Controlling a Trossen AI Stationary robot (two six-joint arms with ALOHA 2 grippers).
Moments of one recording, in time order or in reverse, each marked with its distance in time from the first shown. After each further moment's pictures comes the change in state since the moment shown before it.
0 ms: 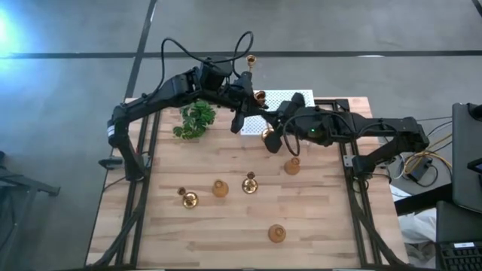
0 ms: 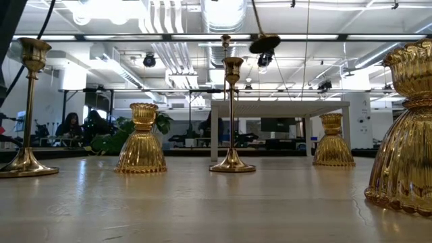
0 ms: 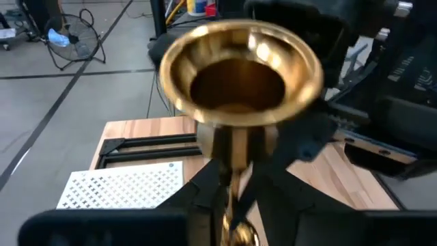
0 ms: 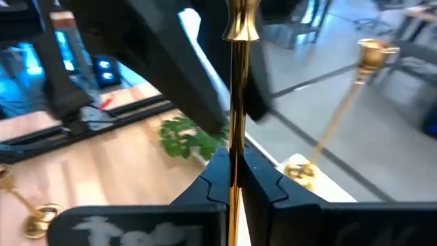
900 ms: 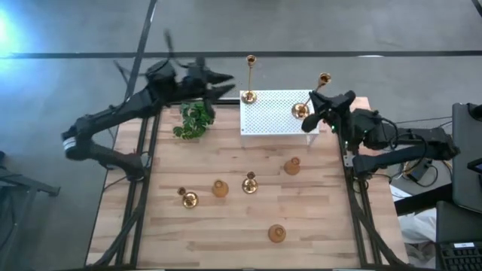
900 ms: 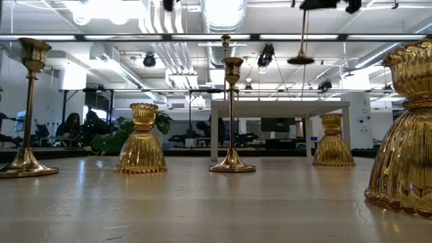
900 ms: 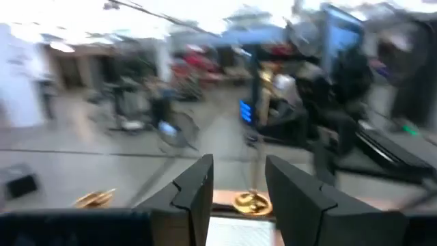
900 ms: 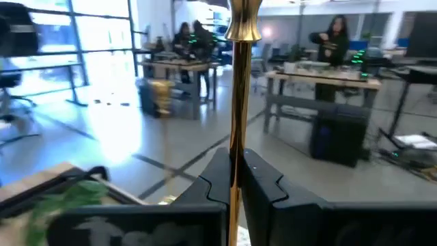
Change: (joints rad) left arm 0.174 -0.495 -0.809 0.790 -0.162 -0.103; right arm -0.098 -0.525 -0.638 0.554 0.331 -0.214
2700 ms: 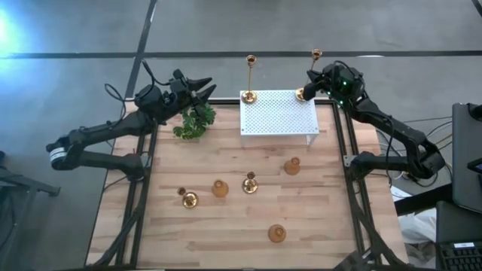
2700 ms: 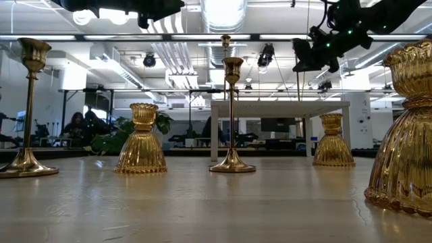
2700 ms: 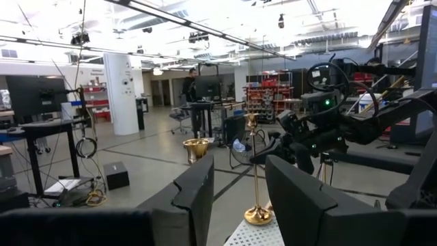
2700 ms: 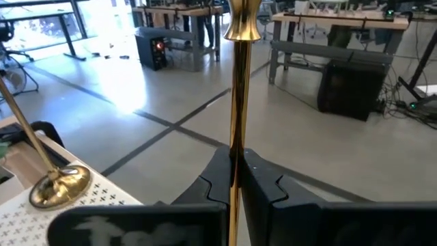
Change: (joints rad) left arm 0.011 -0.185 -0.385 0.307 -0.278 0.021; right arm -0.925 0.249 -0.105 0.172 -0.975 0.027
